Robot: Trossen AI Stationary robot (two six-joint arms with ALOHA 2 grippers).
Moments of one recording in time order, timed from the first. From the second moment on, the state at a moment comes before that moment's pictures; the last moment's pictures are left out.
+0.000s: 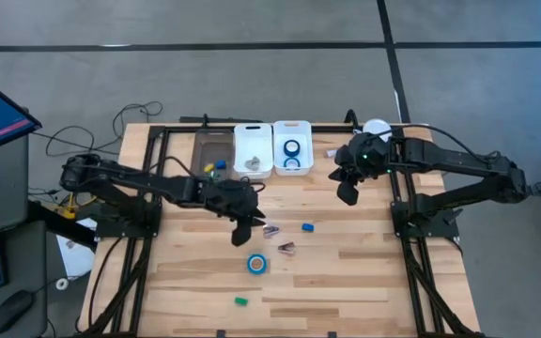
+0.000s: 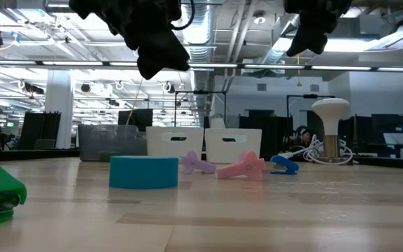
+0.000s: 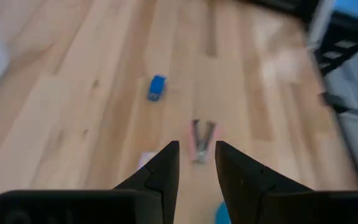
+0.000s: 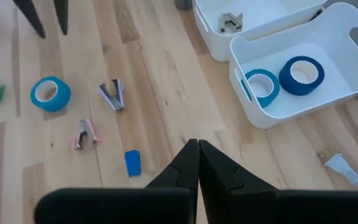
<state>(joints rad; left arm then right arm) -0.08 1.44 0.91 -0.12 0.03 -0.28 -0.19 1.10 1.07 -0.82 0.01 0.13</state>
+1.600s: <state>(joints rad) -0.08 1.71 0.95 -0.07 -0.11 -0.16 -0.21 1.10 1.07 -0.87 0.03 0.13</state>
